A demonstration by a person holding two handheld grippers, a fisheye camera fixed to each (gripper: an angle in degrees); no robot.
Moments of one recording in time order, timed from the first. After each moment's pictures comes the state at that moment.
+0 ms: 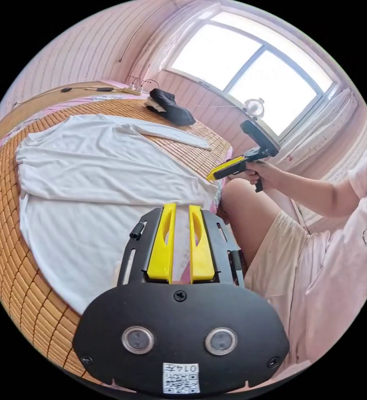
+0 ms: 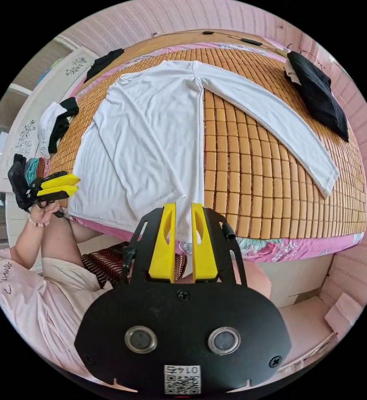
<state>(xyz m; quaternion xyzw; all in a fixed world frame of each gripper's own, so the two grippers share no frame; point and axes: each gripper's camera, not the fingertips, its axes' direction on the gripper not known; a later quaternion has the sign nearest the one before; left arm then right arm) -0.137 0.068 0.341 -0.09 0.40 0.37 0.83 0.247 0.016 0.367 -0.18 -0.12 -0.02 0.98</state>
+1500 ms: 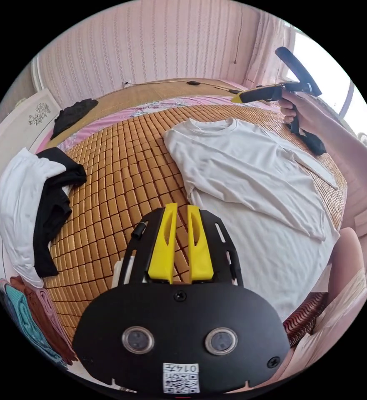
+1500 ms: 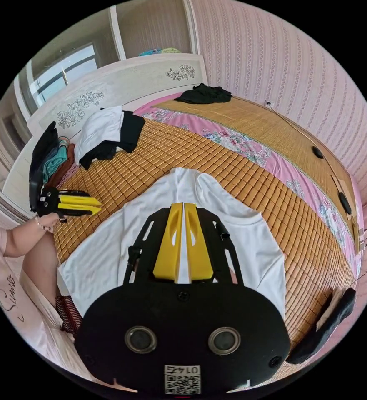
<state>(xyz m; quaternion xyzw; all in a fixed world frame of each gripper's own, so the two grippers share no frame) -0.145 -0.100 0.449 -0.05 0.15 0.28 0.95 0.170 -0.190 0.445 -0.03 -0.20 -0.25 0.95</state>
